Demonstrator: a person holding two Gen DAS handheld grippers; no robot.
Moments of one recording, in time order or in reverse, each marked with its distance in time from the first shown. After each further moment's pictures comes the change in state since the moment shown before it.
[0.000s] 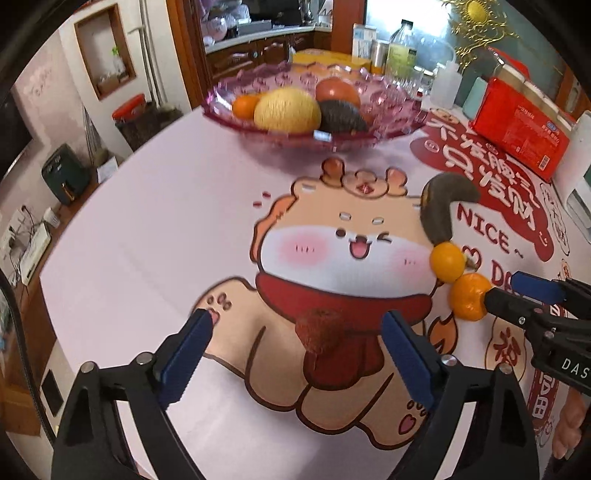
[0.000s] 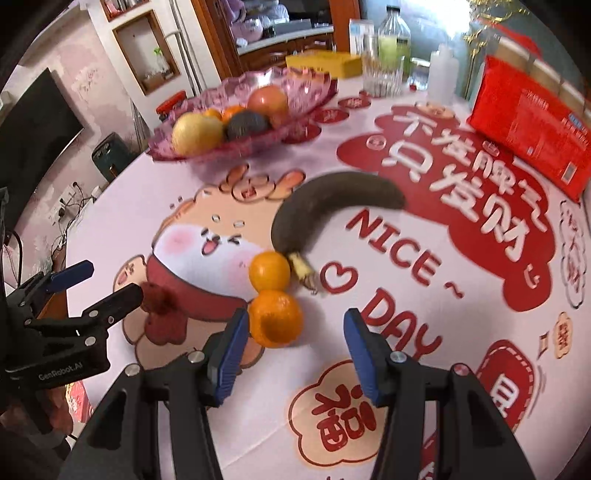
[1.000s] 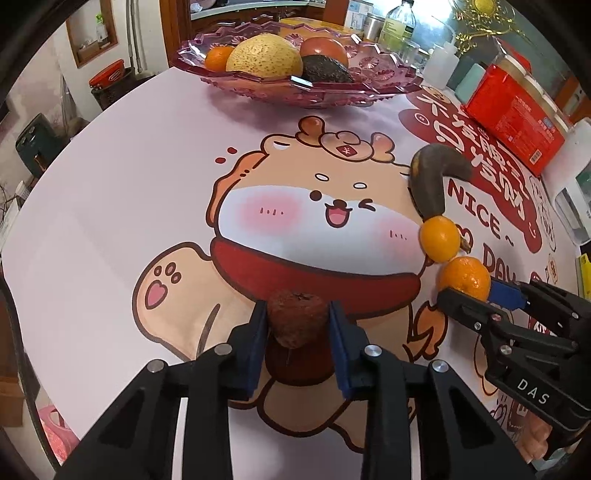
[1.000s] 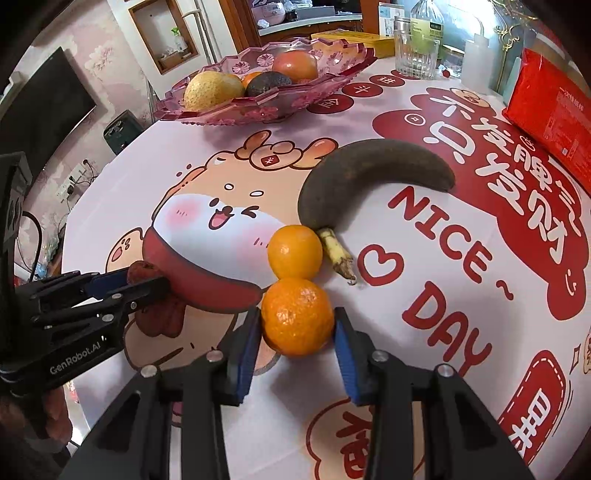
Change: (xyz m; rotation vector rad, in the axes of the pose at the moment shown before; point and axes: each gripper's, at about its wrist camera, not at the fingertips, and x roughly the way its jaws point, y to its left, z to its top) left arm 0.030 -0.008 -0.007 -0.027 0.104 -0.110; right arm 0.032 0.014 -0.005 -0.068 0.038 0.043
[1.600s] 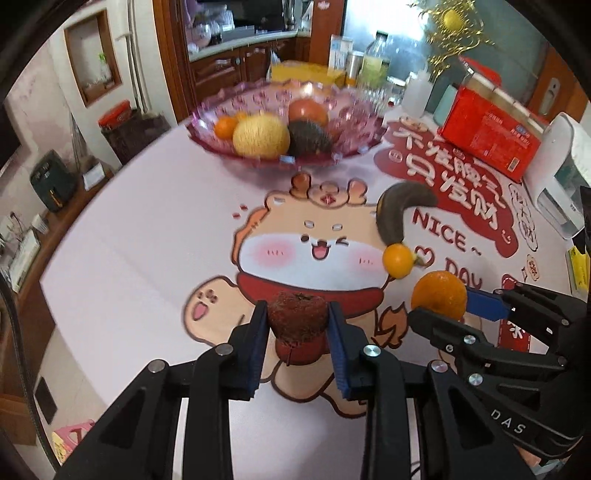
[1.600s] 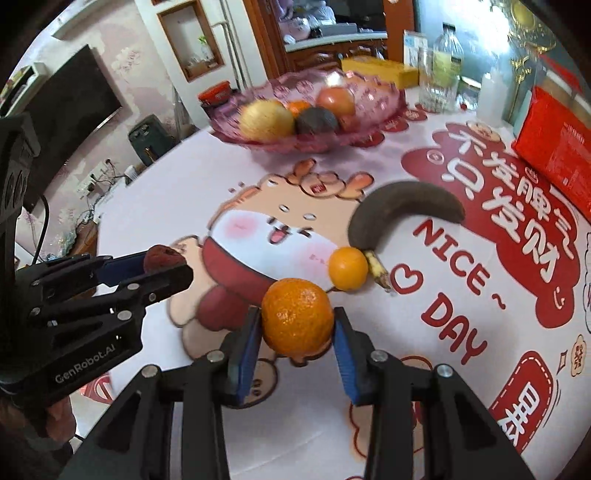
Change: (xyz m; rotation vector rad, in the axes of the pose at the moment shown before) left arm -0.091 -0.014 -0.001 0.067 -0.135 0.050; right arm -0.060 0.039 -0.002 -0.062 -0.086 0.058
